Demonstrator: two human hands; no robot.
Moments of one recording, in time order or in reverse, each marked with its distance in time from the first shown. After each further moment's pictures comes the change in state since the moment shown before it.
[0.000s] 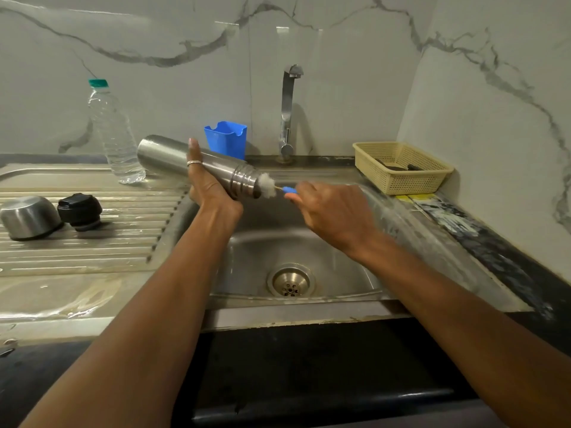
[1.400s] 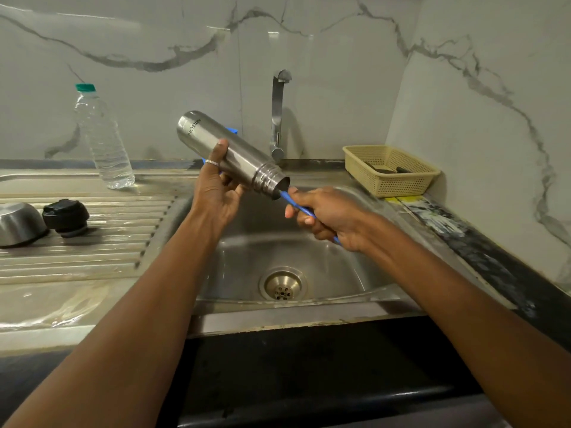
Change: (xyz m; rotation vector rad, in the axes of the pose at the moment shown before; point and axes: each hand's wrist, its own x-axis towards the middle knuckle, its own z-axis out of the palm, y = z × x) left_hand -0.023 0.002 0.016 0.160 -0.217 -0.152; right_hand 0.014 0.004 -0.037 1.329 -0.588 0.924
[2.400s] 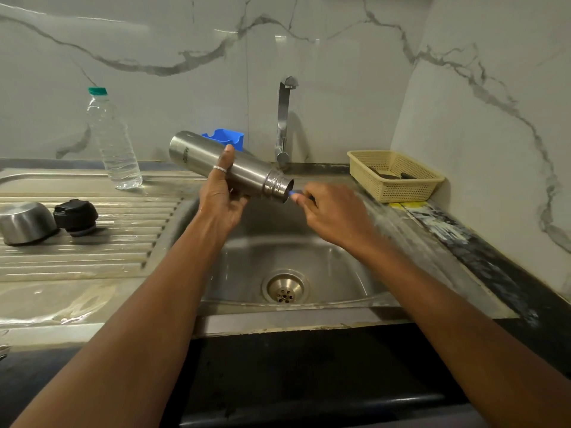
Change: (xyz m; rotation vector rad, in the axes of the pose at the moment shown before) left_hand 0.010 -0.004 -0.010 -0.043 0.062 0.002; right_hand 0.012 0.013 0.000 -0.980 0.453 -0.540
